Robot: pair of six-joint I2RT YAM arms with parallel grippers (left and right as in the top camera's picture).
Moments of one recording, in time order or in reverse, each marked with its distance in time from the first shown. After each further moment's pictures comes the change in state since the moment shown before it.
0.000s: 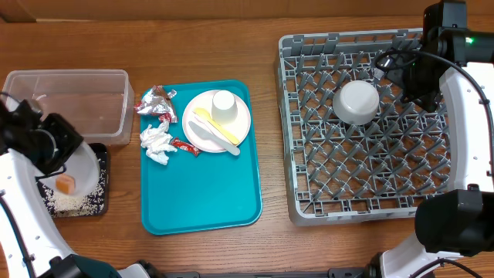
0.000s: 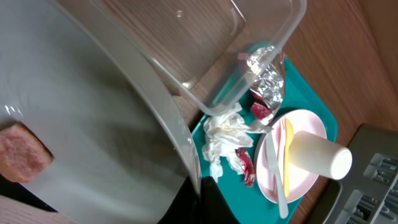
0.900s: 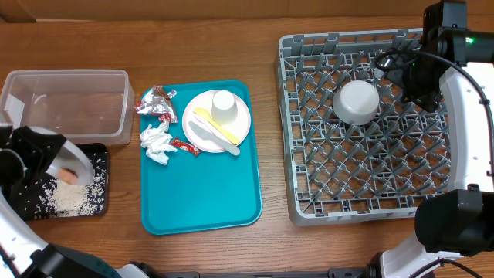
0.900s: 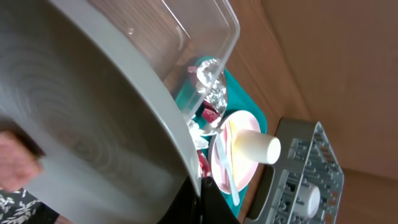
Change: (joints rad) left arm 0.254 0.042 -0.020 -0.001 0.401 0.197; right arm 0.000 0.000 0.000 0.000 0.000 0.000
